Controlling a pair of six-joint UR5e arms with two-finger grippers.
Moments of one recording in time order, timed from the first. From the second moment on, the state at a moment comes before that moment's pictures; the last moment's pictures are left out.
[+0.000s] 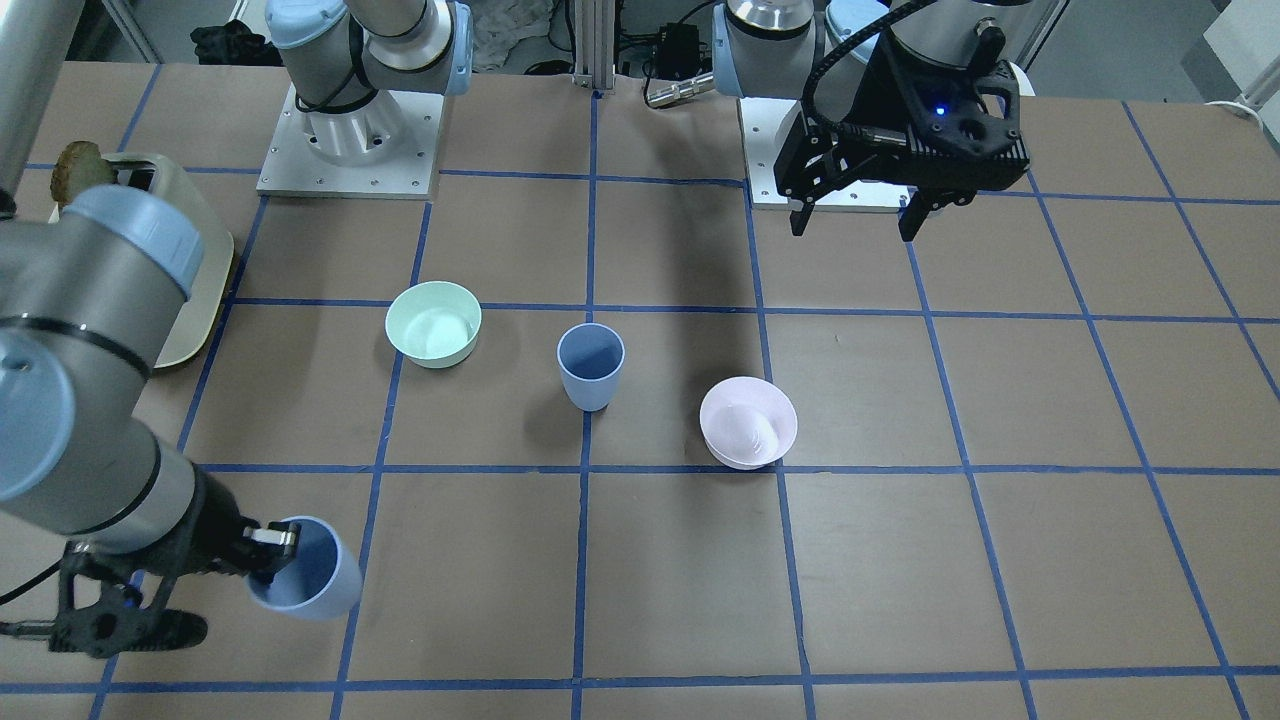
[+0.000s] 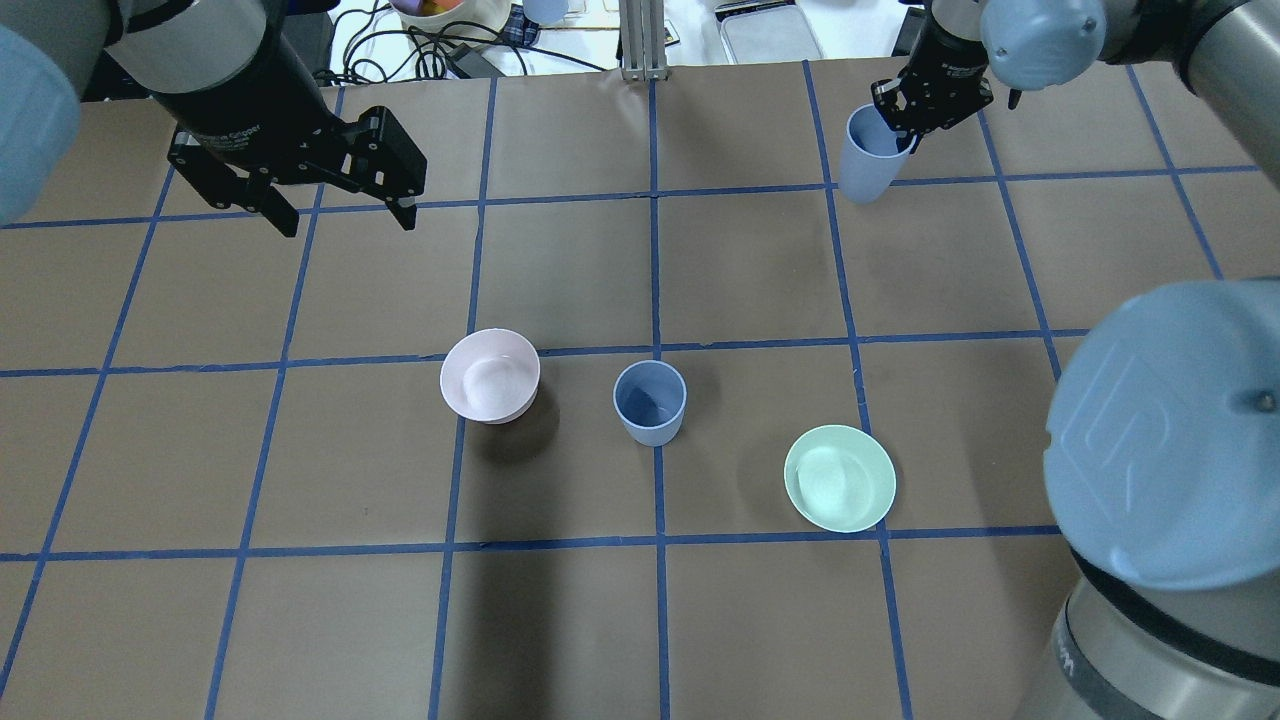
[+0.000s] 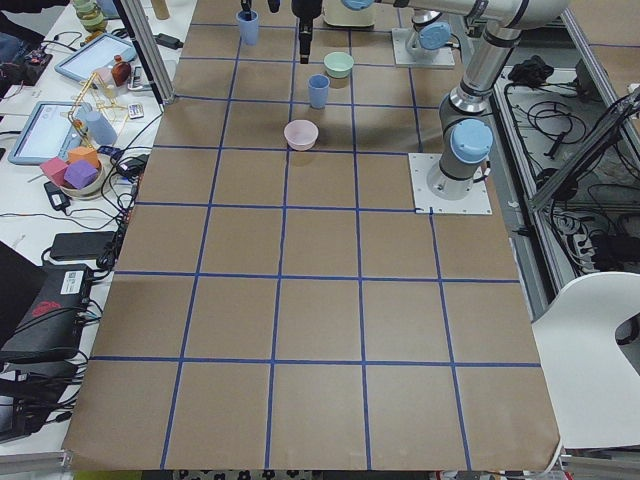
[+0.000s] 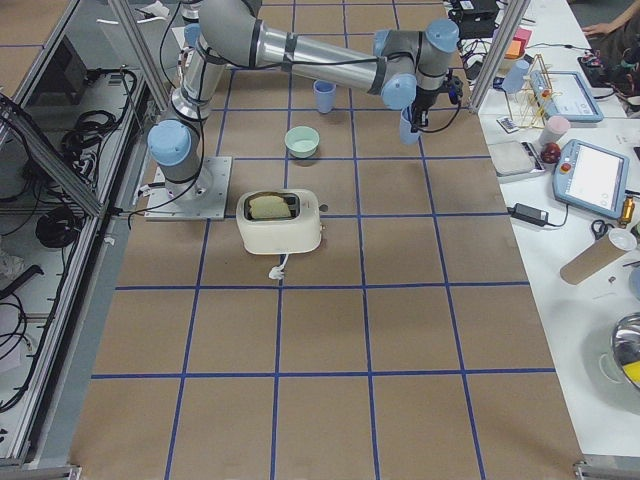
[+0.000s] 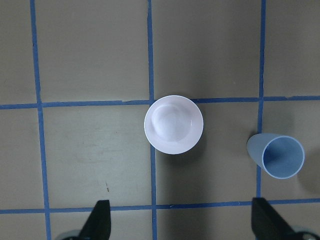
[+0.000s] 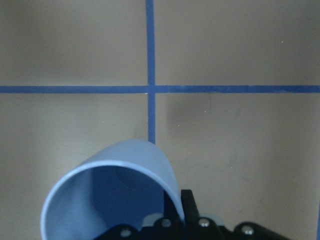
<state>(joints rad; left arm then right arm) -1.61 -1.55 -1.51 -1.61 1.54 -0.03 1.54 -1.06 1.26 -1.79 -1.53 -0.03</state>
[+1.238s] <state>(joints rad) -1.61 -1.54 -1.51 -1.61 1.54 -0.03 1.95 -1.39 1.70 -1.92 -1.55 0.39</state>
